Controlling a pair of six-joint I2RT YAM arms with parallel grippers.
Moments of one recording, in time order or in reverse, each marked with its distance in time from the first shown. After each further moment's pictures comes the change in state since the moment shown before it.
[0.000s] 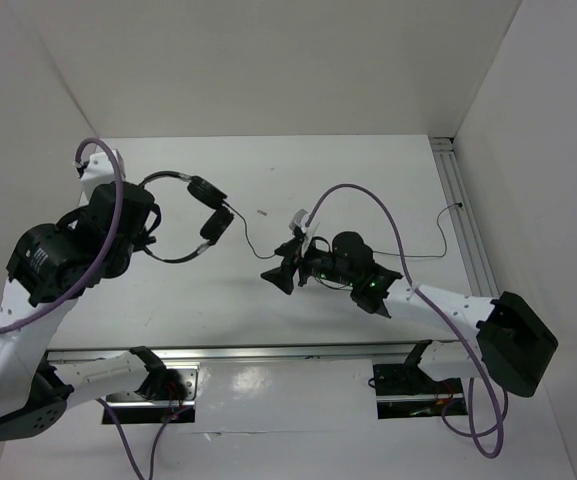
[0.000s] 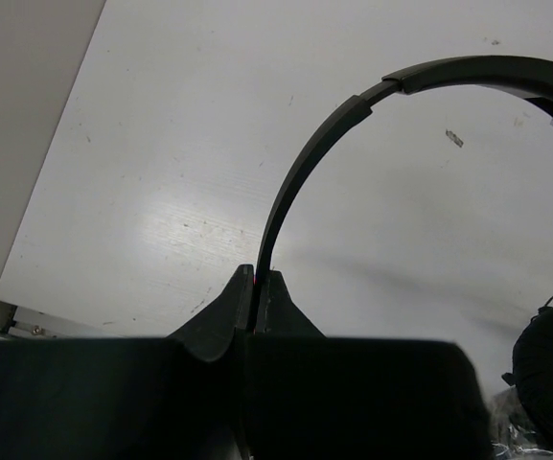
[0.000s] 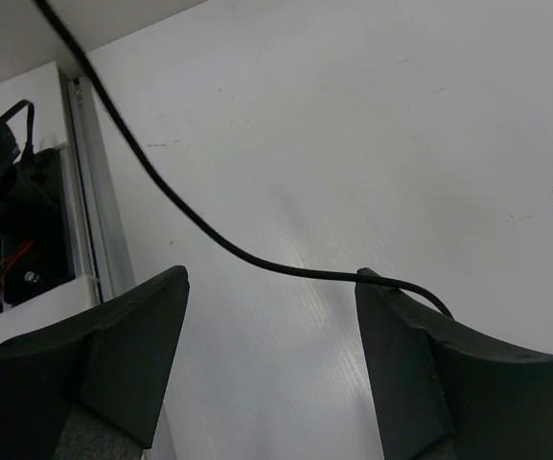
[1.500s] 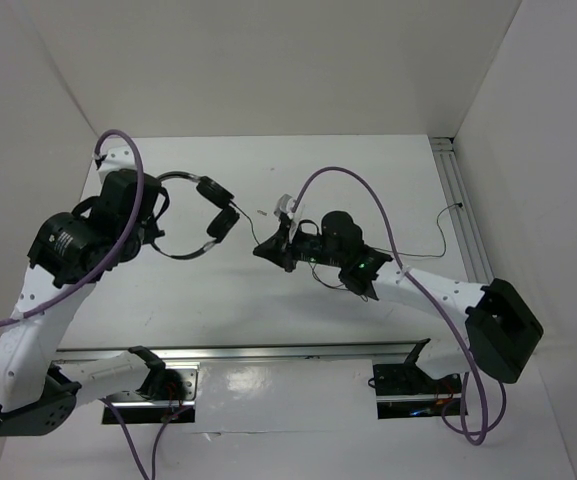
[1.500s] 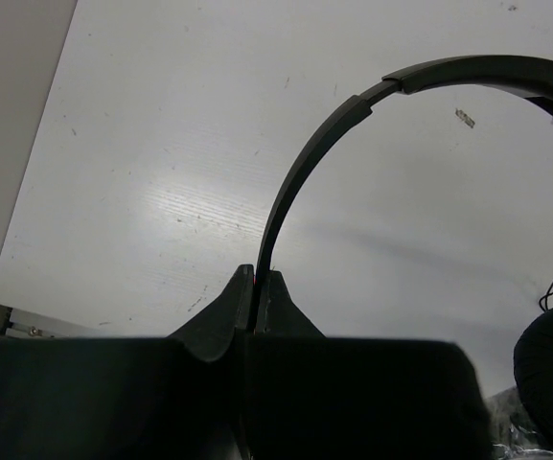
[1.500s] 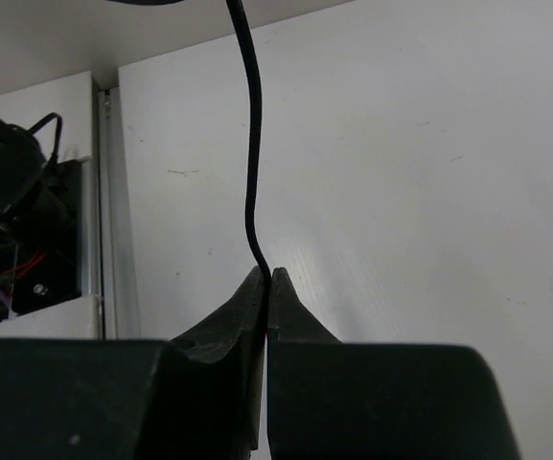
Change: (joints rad) left arm 0.119 0.037 -0.061 0.095 0.122 0.097; right arm -0.022 0.104 0.199 -0.067 -0.154 -0.079
